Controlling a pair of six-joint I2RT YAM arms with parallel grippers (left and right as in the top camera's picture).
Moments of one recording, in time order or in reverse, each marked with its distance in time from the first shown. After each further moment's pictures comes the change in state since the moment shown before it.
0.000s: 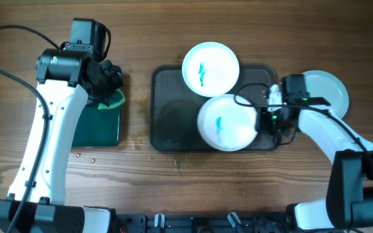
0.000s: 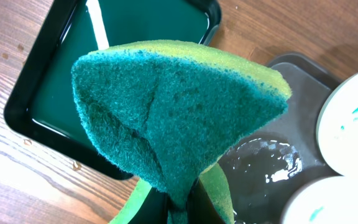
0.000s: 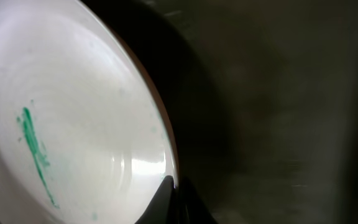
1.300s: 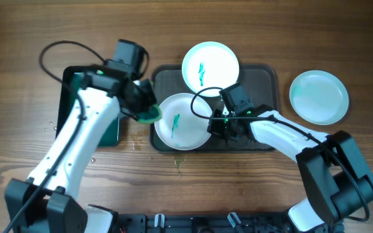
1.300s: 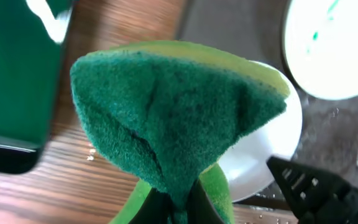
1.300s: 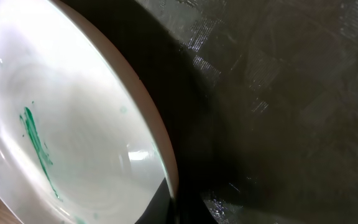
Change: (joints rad) left arm -0.196 0.008 -0.253 0.227 0.201 -0.011; right arm 0.415 0.106 0.006 0.288 0.013 0.595
